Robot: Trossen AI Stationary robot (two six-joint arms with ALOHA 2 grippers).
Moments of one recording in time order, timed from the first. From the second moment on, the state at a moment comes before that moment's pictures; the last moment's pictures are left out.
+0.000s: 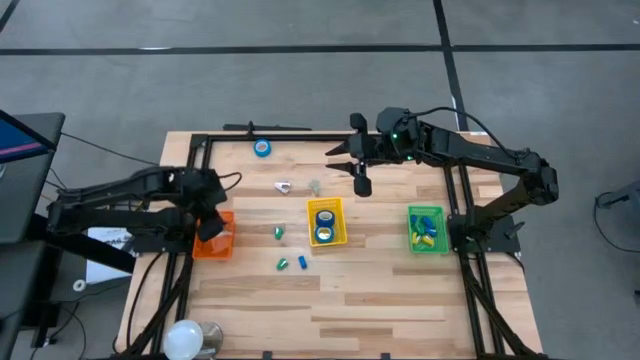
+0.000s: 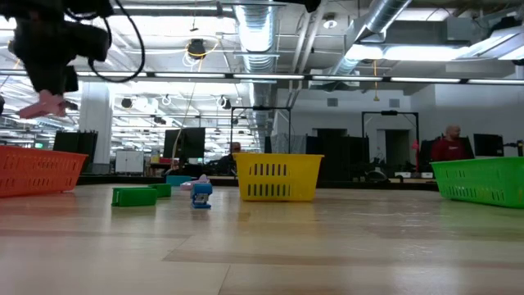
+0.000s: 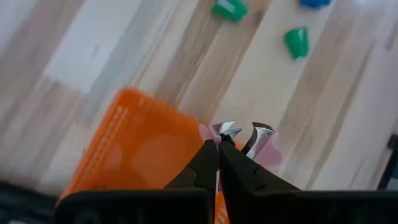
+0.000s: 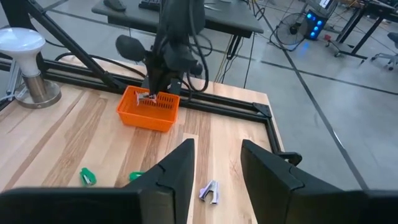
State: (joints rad) left arm 0.24 0.71 0.71 -1.20 0.18 -0.32; right arm -0.21 1.44 1.46 -0.39 -0.16 -0.31
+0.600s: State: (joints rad) left arm 0.24 0.73 0.64 -1.21 0.18 -0.34; right arm -0.21 1.44 1.46 -0.39 -0.16 -0.31
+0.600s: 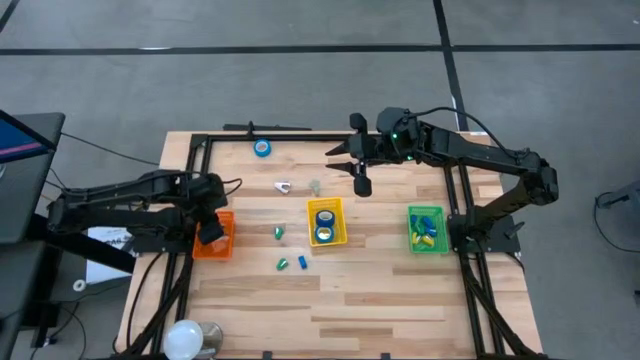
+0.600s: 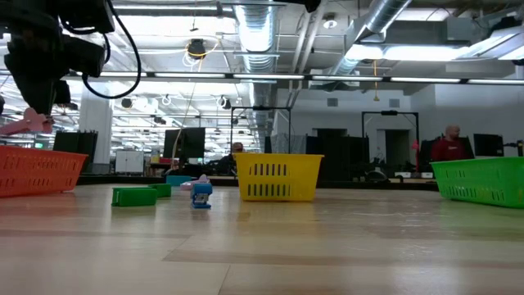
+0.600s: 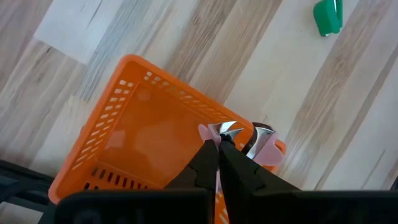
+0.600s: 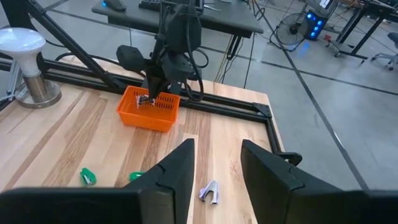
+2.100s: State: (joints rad) left arm 0.24 0.76 0.75 -0.91 0.17 -0.31; right arm -0.21 1.44 1.46 -0.39 -0.15 -0.31
